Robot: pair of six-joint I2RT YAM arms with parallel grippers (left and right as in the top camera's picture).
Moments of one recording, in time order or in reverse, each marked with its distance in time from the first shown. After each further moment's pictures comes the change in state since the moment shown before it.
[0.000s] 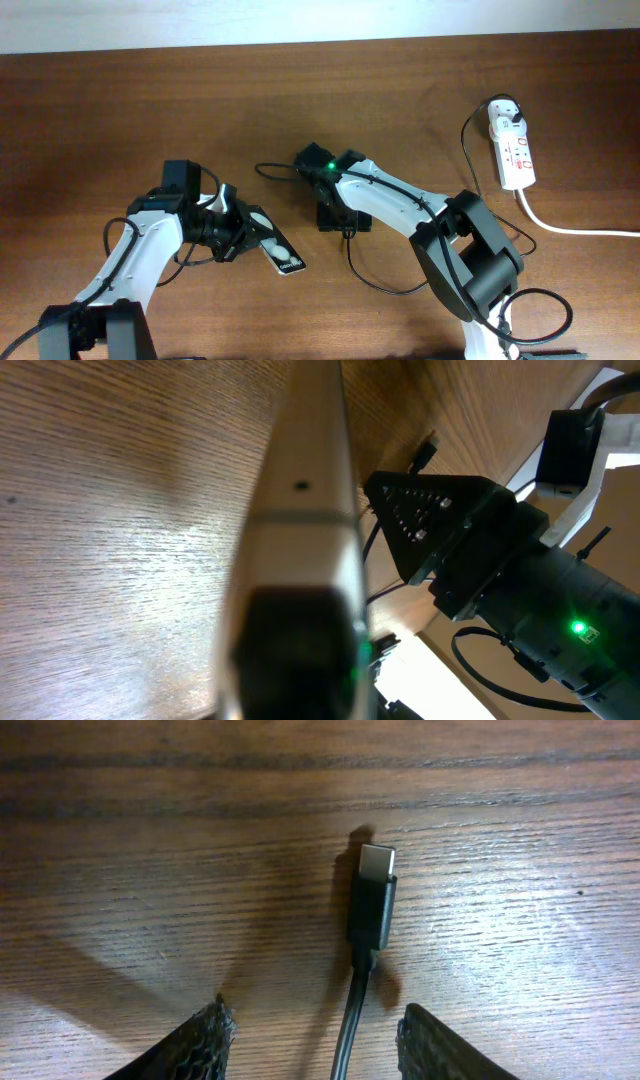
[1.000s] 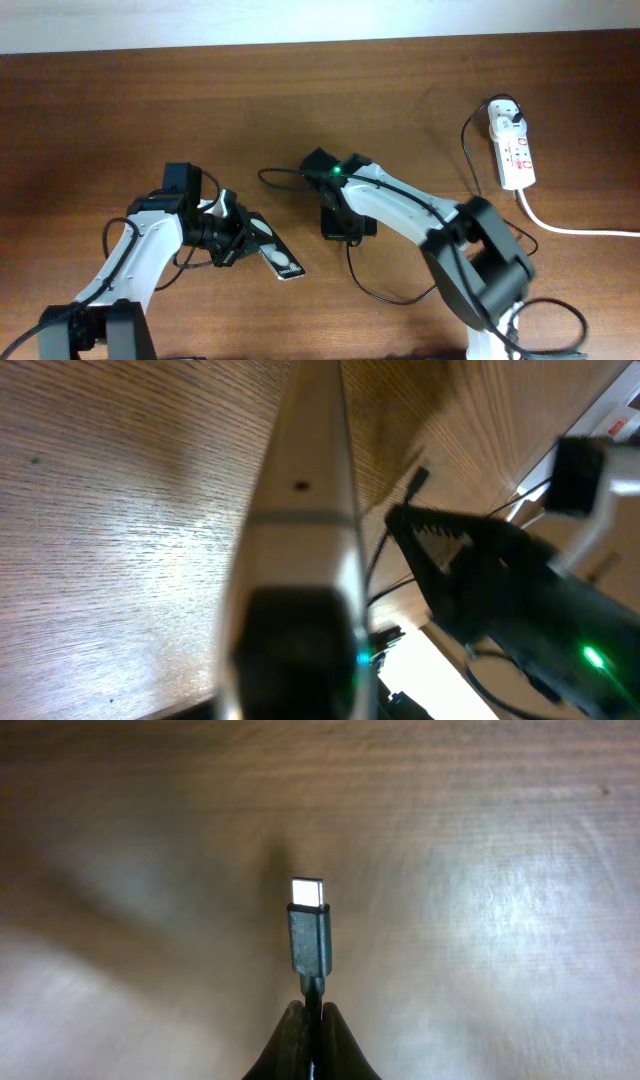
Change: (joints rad) left arm 0.000 0.000 0.000 -0.056 -0.011 0.007; right arm -0.001 -0.080 -0.058 -0.042 -0.097 -0.025
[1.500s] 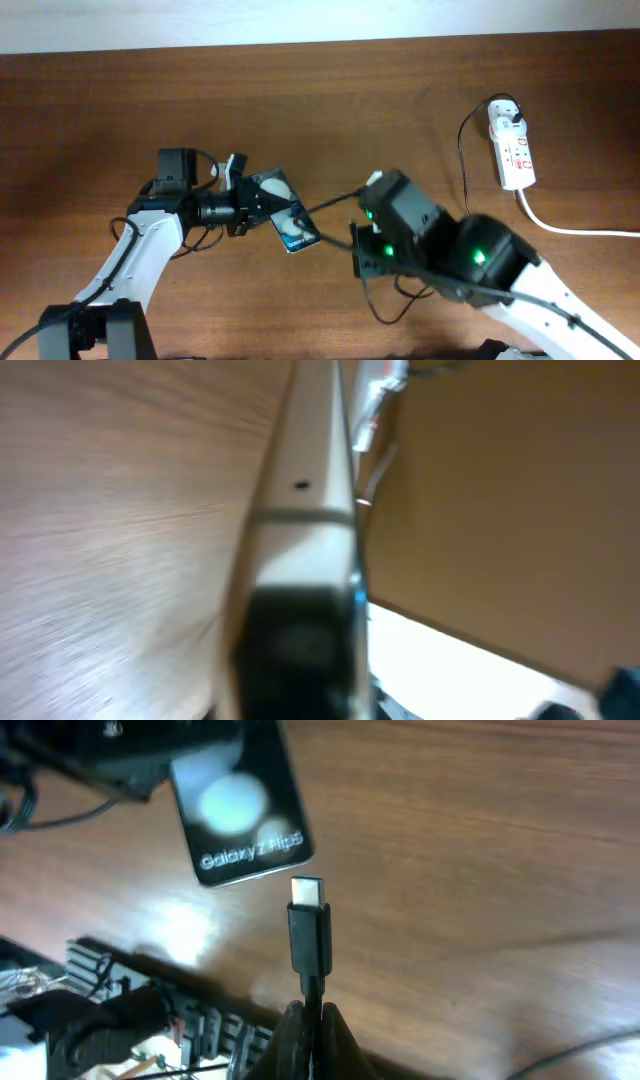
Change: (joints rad) left arm 0.000 0.000 0.003 0.360 0.368 0.033; right arm 0.140 -0.798 -0.105 -0.120 -0.076 -0.014
